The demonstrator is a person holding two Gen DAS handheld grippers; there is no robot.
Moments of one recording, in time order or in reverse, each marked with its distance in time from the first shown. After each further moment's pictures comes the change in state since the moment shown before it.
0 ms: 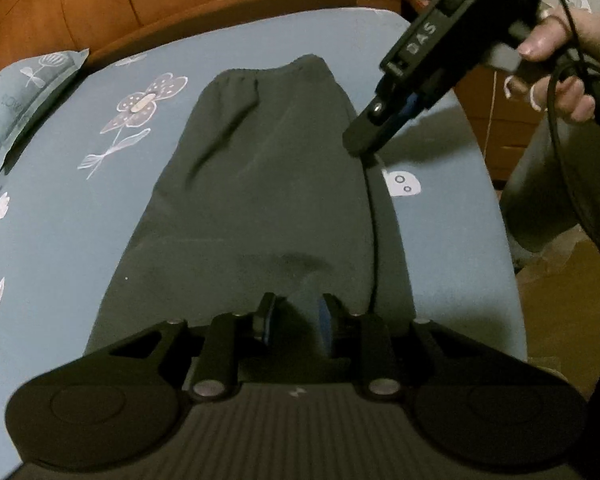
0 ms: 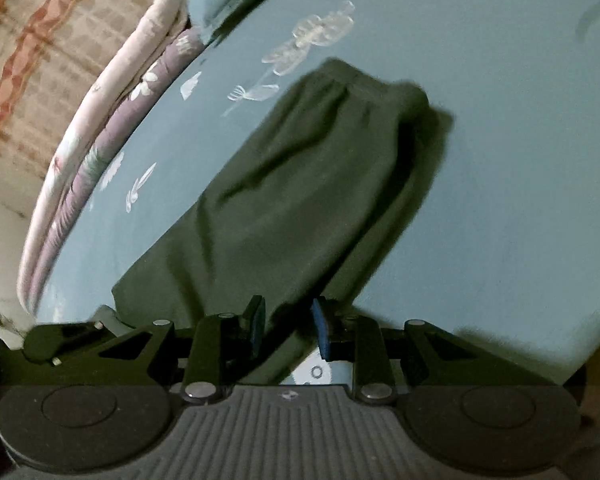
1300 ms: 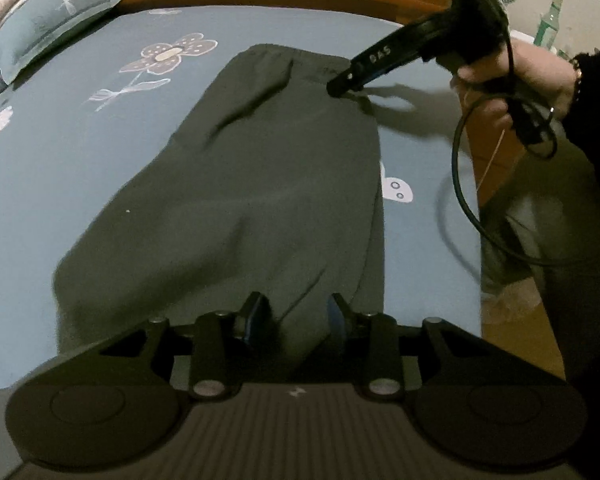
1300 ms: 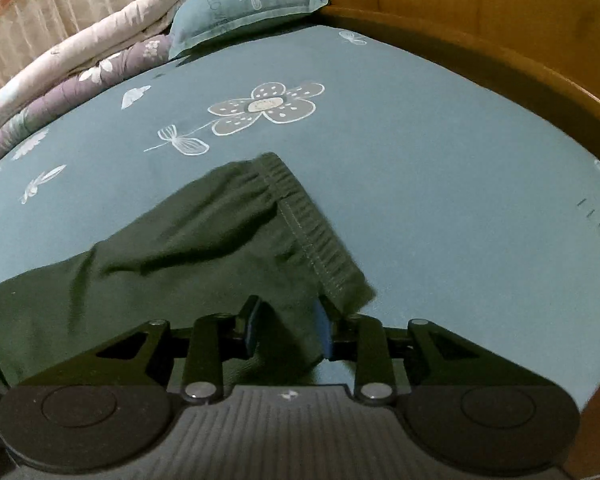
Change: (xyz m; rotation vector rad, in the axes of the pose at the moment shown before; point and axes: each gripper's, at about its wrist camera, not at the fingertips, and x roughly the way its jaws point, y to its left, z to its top) left arm -0.029 0.014 -0.021 -0.242 0.012 -0.065; right arm 0.008 0.020 0.051 -0.379 -0.184 -0.376
